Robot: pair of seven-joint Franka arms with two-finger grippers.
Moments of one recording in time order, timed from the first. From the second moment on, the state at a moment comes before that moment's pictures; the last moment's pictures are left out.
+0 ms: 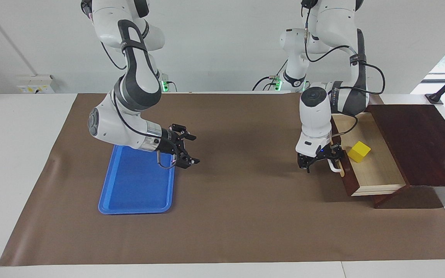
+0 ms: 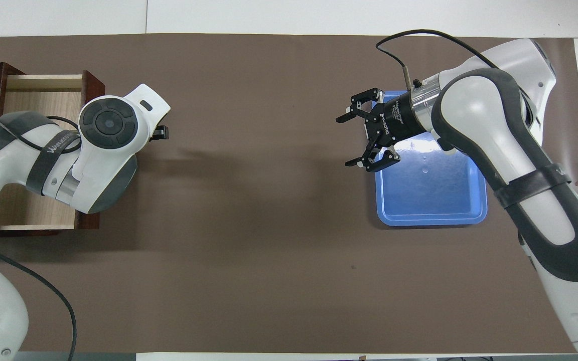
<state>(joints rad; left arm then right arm) -0.24 0.27 -0.06 -1.87 0.49 2.21 -0.59 0.12 0.38 0.07 -1.64 0.82 1.86 1.33</state>
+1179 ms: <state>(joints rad) 0.06 0.29 -0.04 -1.57 0.14 1.97 -0.61 0.11 0.38 0.06 -1.65 0.82 1.84 1.33</state>
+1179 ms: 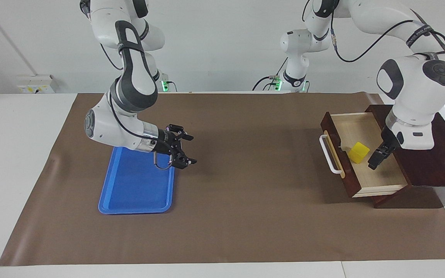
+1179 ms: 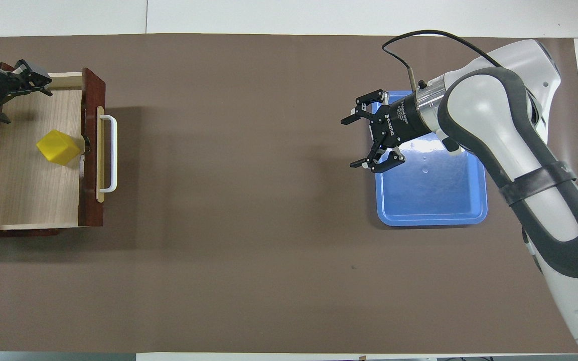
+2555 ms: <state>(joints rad) 0.06 0.18 -0.06 -1.79 0.13 2.05 -0.61 0.22 0.44 0.07 -1.56 0.92 2.06 1.39</state>
